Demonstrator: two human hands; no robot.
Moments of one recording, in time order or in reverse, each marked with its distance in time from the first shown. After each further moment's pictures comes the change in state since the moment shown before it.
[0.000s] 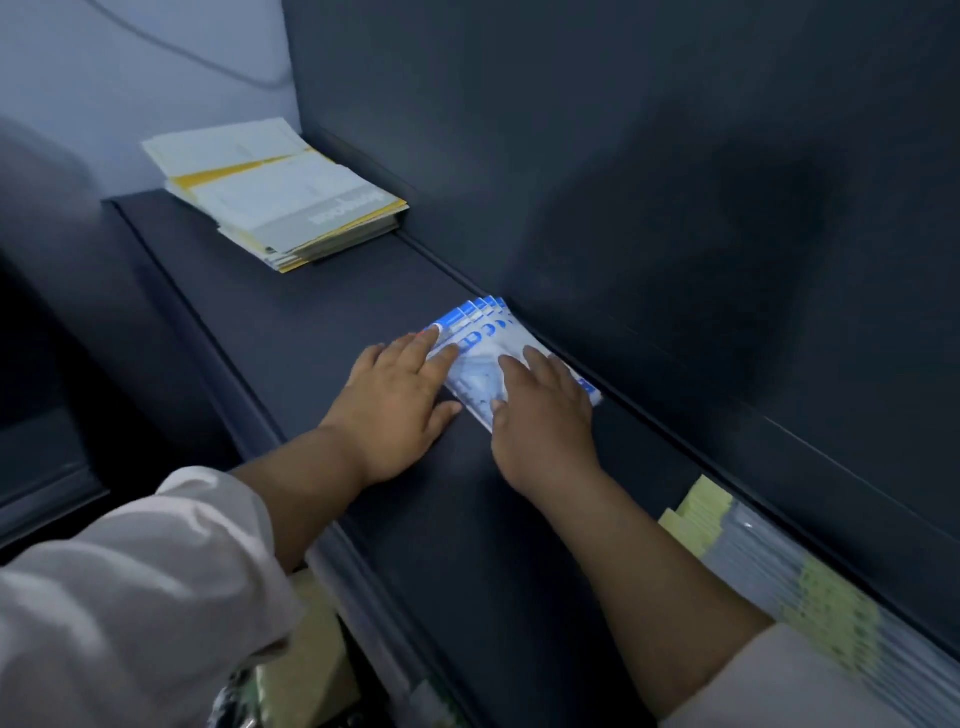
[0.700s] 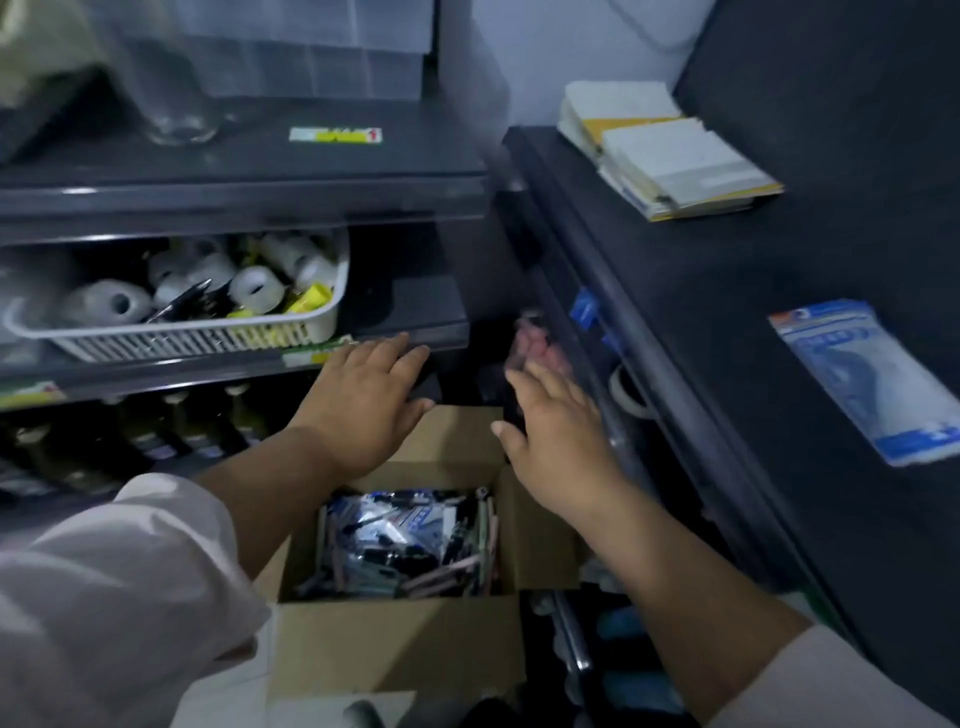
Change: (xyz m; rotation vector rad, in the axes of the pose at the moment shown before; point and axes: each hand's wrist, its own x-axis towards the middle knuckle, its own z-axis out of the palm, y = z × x) left_hand -0.325 -0.184 -0.020 0.072 -0.016 -0.527; right_hand -0.120 -0.247 0.113 0.024 -0.262 -0.553
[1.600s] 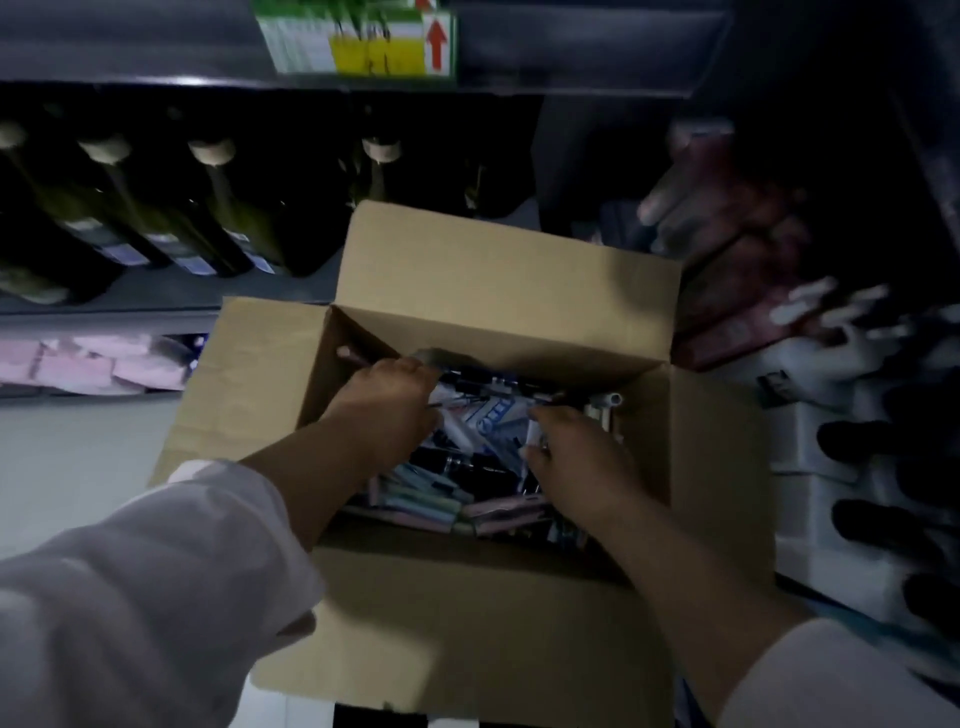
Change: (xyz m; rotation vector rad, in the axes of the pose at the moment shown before) left_hand -0.033 -0.084 0.314 -0.305 -0.469 -0.221; right_hand 0.056 0.046 0.309 0.042 -0.542 0.063
